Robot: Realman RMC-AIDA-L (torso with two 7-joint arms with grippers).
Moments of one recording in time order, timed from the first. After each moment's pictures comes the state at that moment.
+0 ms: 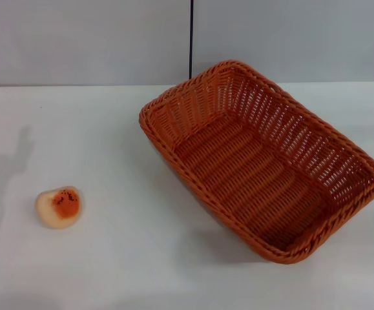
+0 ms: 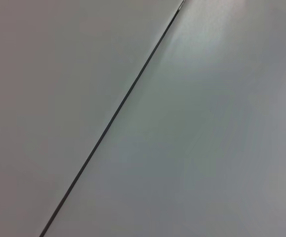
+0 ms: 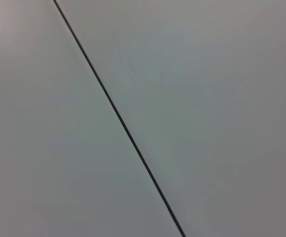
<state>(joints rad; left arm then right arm) -0.20 -2.06 -0.64 -0.19 2.05 1.90 -0.60 0.36 2.07 -0.09 -0.28 -1.18 -1.54 1.00</state>
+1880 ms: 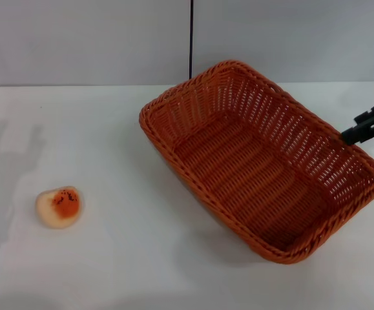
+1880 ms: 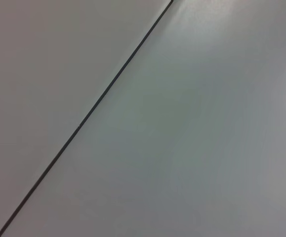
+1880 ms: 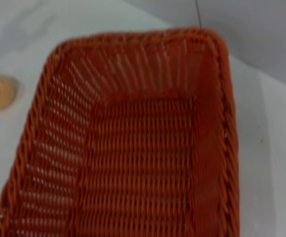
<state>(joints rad) -0.22 -2.07 -0.60 -0.19 2.06 1.86 -0.67 0.79 1.92 -0.85 -1.03 -2.55 -1.79 2.21</state>
